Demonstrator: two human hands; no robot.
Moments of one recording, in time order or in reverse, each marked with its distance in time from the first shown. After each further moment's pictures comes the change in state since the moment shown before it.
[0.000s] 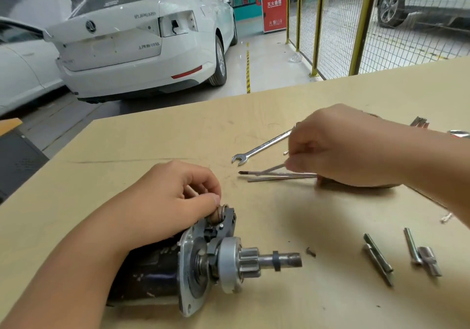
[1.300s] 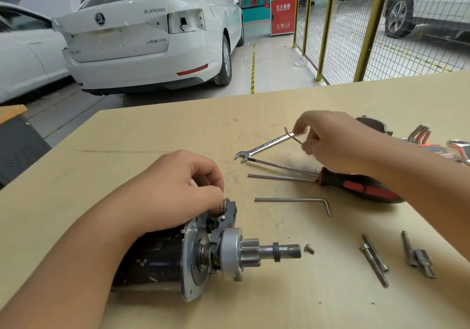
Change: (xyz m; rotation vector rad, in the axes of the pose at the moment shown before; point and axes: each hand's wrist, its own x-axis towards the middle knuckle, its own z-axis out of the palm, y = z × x) left_hand -0.002 0.013 0.001 -0.052 -0.002 -0.101; right_hand 0.031 0.027 0.025 0.091 0.042 0.305
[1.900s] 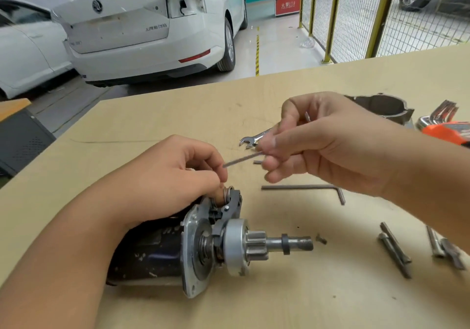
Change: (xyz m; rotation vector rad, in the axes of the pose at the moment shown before) left_hand 0.002 -0.007 0.000 -0.173 -0.058 -0.012; right_hand -0.043 -0.045 0.008 1.412 -0.390 -0.057
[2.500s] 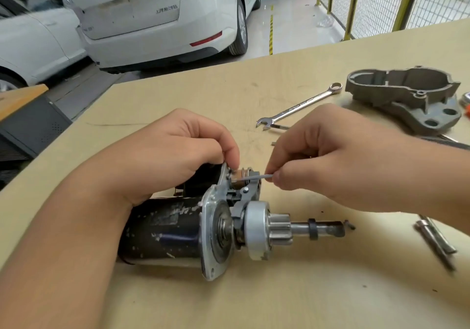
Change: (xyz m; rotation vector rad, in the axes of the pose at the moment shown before) left_hand -0.001 -0.004 -0.011 -0.031 -0.020 0.043; right_hand -0.008 0.015 0.023 -0.880 -0.022 -0.014
